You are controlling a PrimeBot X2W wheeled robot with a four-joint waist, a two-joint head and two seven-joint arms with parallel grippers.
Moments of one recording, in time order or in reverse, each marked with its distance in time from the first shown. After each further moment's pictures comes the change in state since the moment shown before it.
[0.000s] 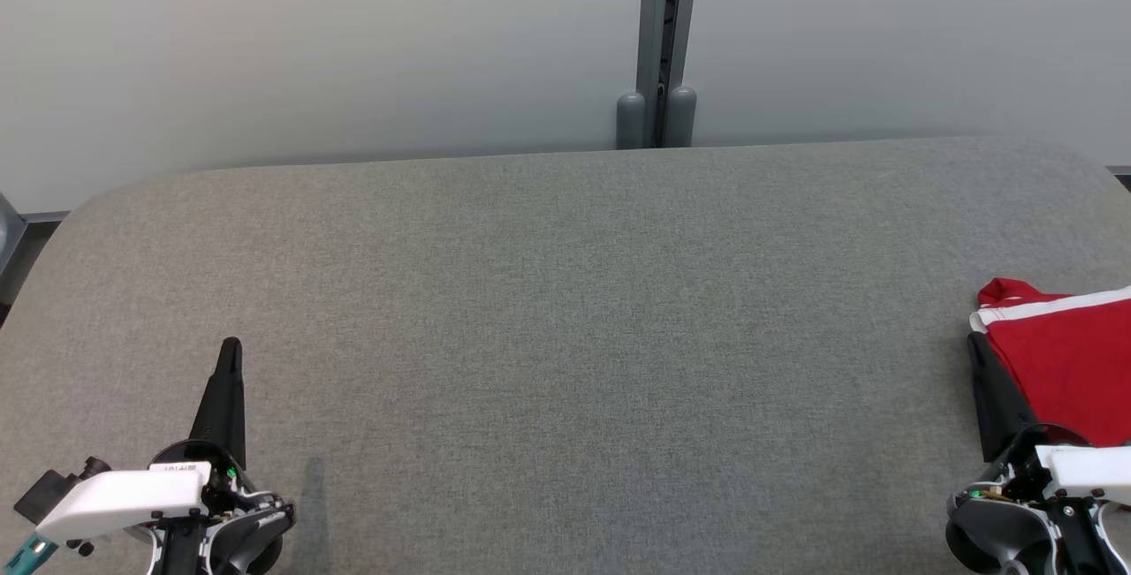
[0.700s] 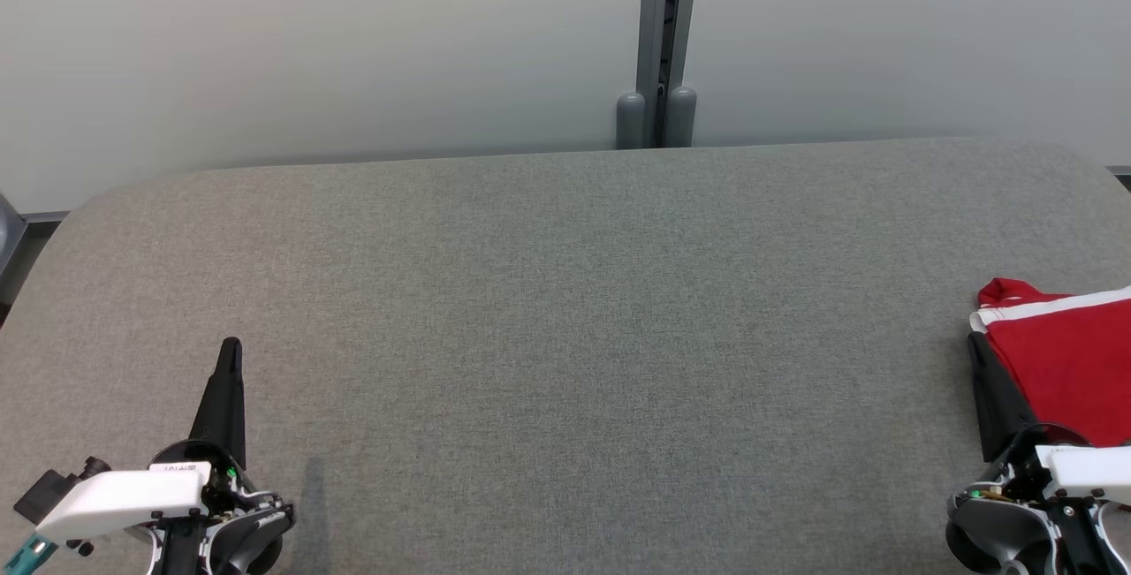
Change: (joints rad) left arm 0.000 0.000 0.000 0.000 0.000 -0.001 0.000; right arm 0.000 0.000 0.000 0.000 0.000 0.000 0.000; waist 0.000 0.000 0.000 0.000
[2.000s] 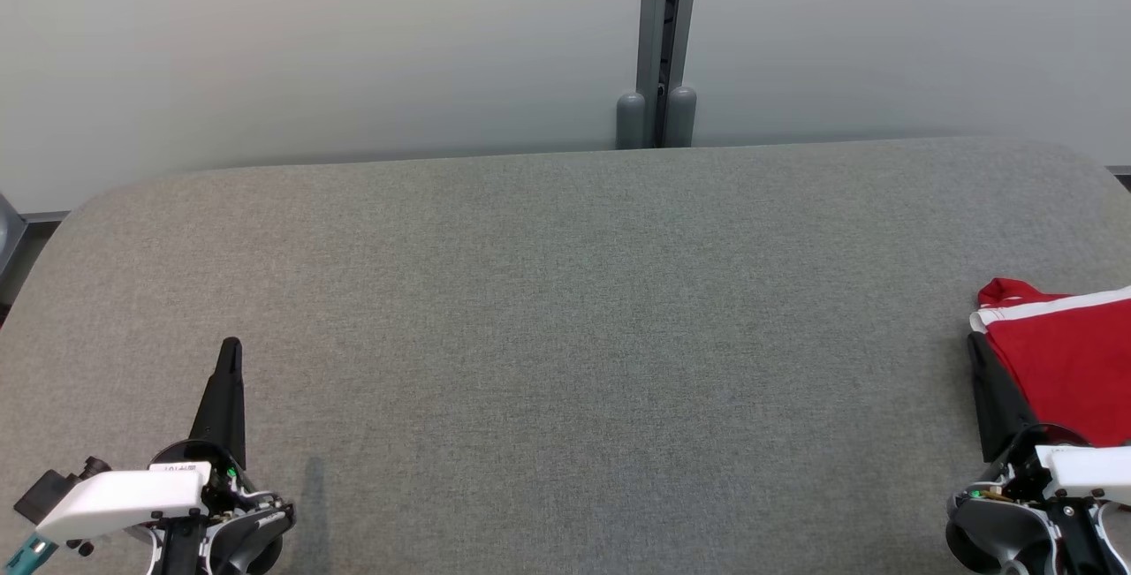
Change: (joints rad) left arm 0.000 0.000 0.000 0.000 0.000 0.000 0.000; right arm 0.000 0.000 0.000 0.000 0.000 0.000 0.000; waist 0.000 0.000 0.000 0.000
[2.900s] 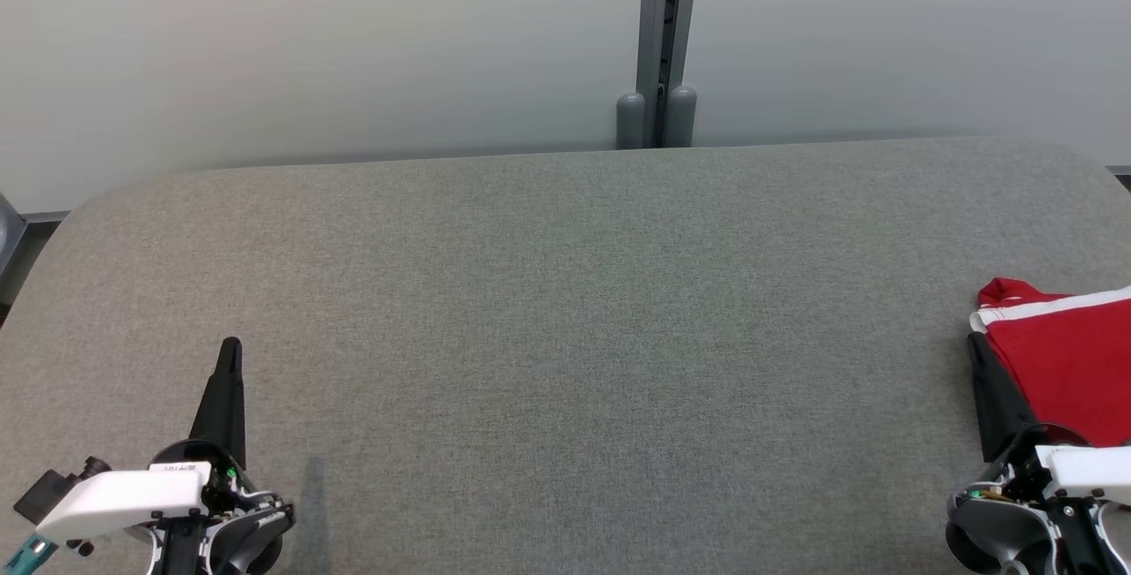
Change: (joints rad) left arm 0.000 0.000 0.000 0.000 0.000 0.000 0.000; right arm 0.000 0.000 0.000 0.000 0.000 0.000 0.000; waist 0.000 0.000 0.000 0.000
